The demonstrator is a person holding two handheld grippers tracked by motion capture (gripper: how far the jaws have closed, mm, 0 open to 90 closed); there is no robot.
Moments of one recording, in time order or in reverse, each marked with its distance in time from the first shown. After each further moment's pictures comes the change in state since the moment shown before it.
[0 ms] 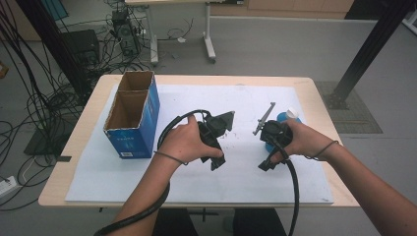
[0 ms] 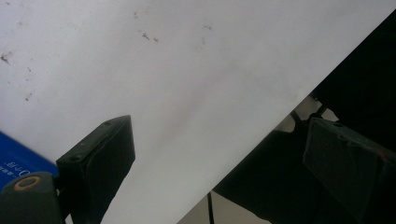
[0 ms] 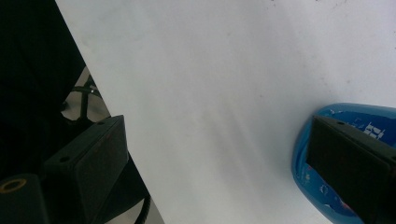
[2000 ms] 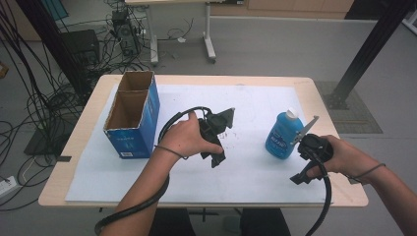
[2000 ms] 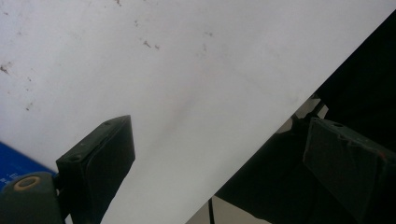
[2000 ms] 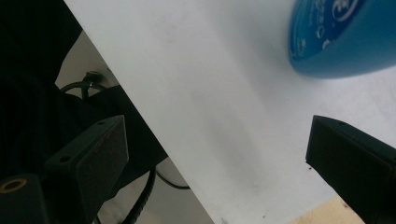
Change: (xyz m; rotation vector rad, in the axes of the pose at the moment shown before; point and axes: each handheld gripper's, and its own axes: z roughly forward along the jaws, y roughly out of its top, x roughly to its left) left arm 0.009 0.006 0.000 -0.001 -0.026 0.015; right arm -0.006 -0.097 -0.013 -0.014 -0.013 0.174
